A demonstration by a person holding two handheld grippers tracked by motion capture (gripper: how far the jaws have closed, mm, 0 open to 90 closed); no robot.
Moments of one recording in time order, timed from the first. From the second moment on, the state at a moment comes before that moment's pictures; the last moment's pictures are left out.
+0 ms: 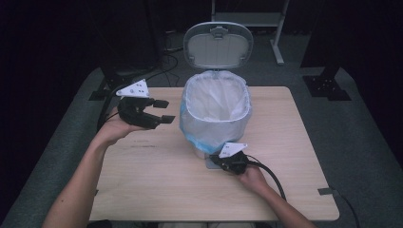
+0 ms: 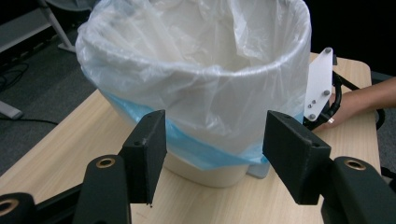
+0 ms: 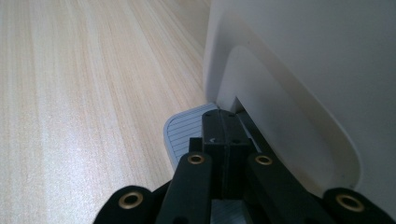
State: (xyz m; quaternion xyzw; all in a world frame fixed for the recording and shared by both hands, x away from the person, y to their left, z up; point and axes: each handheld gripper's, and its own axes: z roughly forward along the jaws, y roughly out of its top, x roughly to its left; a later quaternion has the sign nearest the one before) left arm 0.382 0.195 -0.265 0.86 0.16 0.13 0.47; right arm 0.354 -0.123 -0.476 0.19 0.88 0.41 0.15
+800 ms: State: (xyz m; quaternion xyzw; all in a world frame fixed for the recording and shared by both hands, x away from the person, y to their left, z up) left arm 0.375 0.221 -0.302 0.85 0.19 0.13 0.47; right arm 0.347 -0.135 -0.471 0.21 0.88 0.40 0.15
